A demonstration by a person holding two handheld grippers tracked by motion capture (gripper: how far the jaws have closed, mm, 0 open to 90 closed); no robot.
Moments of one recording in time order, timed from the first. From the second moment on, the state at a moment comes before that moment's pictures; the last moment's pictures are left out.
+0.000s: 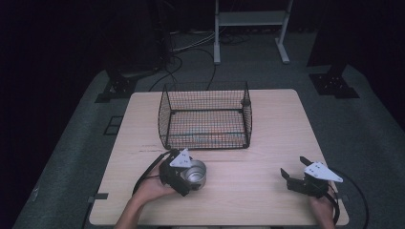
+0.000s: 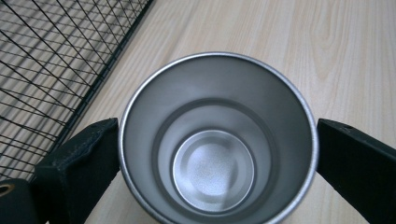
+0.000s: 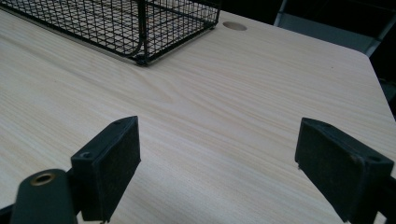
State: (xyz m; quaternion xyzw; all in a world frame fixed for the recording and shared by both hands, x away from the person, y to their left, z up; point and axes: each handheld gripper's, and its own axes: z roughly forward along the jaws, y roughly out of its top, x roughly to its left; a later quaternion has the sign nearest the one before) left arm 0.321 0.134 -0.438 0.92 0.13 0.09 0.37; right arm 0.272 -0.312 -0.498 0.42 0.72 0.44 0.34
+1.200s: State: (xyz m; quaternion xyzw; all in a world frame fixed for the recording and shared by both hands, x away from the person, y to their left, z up) left arm 0.340 0.122 -0.398 0.92 0.11 0.05 0.37; right arm 0.273 -0.313 -0.498 0.42 0.72 0.44 0.33
